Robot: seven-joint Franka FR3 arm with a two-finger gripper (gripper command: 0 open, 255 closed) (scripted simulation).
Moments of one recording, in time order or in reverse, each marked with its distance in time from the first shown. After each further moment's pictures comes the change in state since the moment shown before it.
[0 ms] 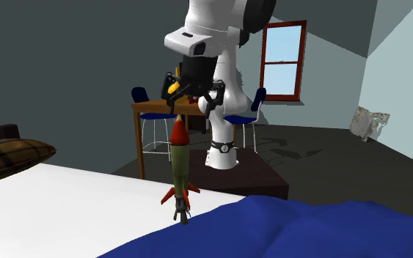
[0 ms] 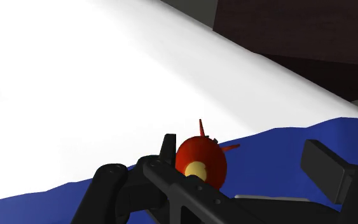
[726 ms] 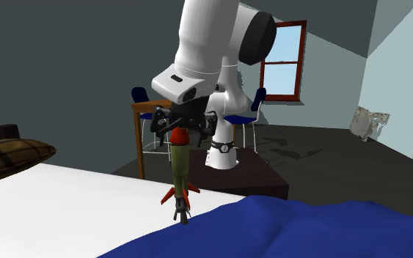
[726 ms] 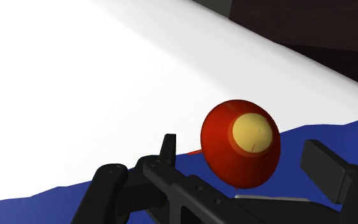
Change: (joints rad) arm -0.019 0.207 -0.010 0.085 -0.013 0.052 -0.022
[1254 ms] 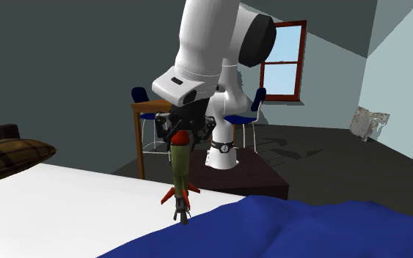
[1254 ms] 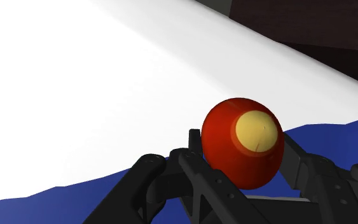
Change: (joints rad) arm 0.000 0.002 0.000 -0.008 0.001 0.011 0.002
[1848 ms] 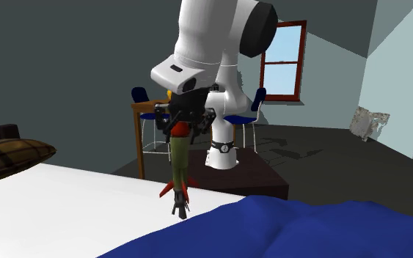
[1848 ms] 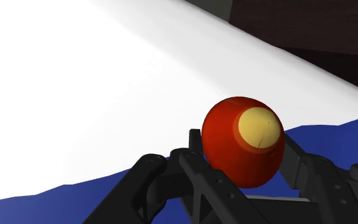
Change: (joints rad) arm 0.001 -0.007 -0.001 0.042 -0.001 -0.048 -0.011
